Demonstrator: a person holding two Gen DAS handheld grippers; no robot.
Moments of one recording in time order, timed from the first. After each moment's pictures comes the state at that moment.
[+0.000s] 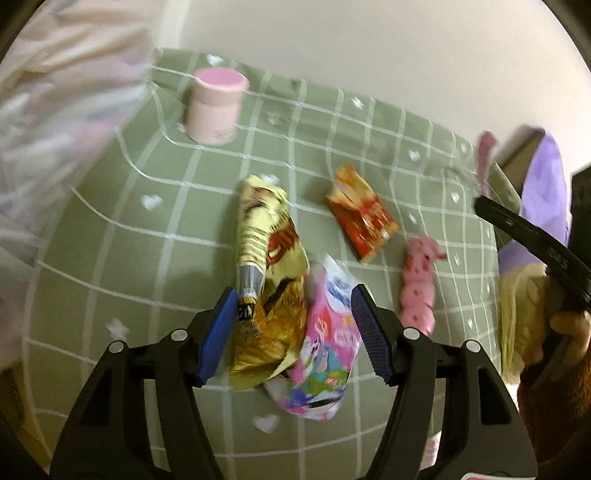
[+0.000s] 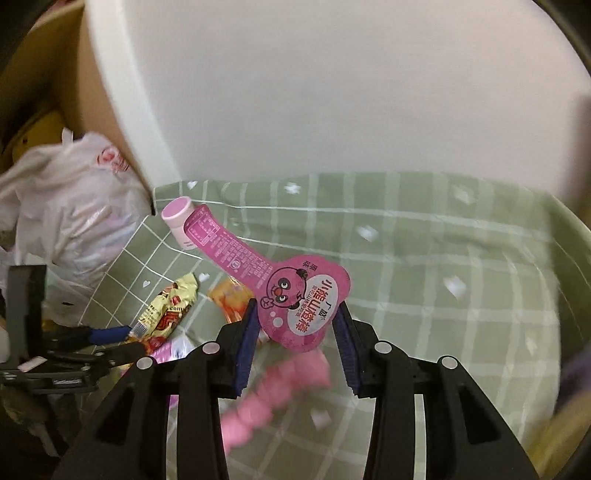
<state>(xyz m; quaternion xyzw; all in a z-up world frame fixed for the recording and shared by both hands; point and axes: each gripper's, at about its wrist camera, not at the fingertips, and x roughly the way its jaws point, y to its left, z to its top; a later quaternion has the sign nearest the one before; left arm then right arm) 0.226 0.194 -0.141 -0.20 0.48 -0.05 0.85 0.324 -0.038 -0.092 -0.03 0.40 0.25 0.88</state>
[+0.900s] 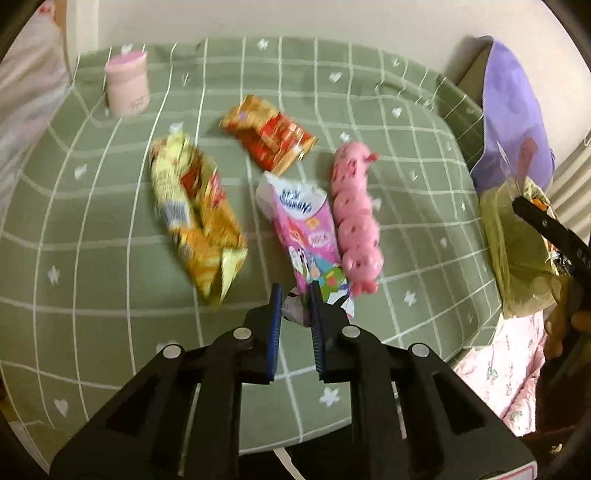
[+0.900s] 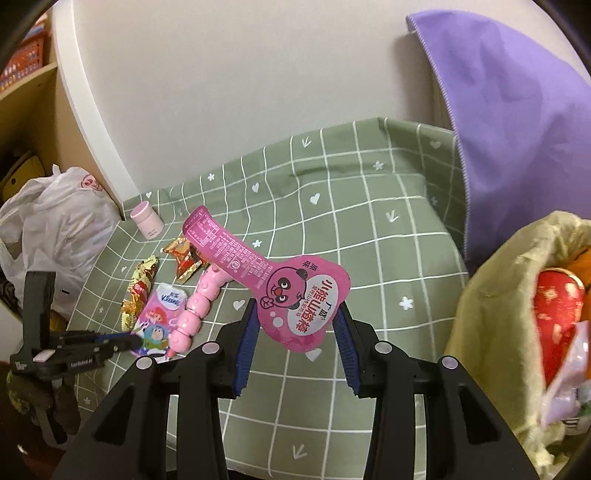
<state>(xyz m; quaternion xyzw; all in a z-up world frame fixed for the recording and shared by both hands) 0.196 0.121 -0.140 -0.11 0.50 -0.10 0.85 0.224 -0.166 -0.091 0.03 0.38 0.15 0.91</state>
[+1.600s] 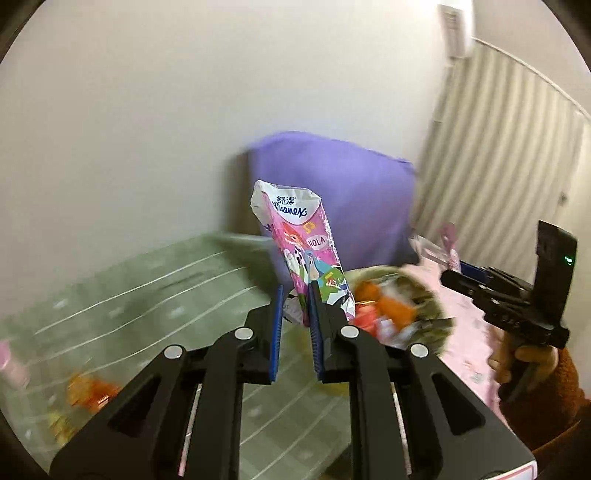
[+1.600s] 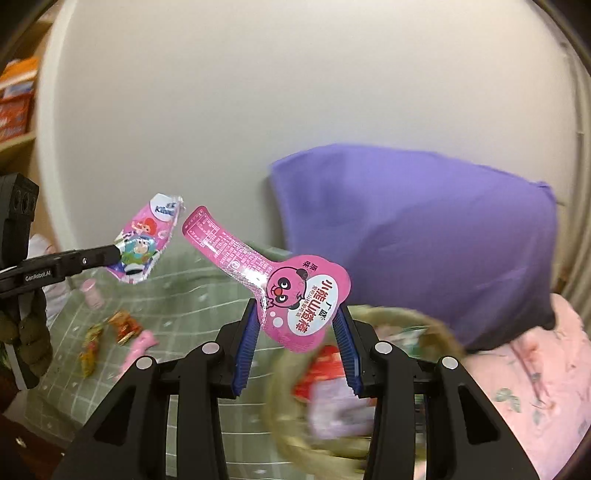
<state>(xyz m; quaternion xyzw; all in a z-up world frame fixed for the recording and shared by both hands) 0.240 -0.045 0.056 -0.04 0.27 -0.38 0.88 0.134 -0.280 0.040 -0.01 0.24 -0.02 0.97</state>
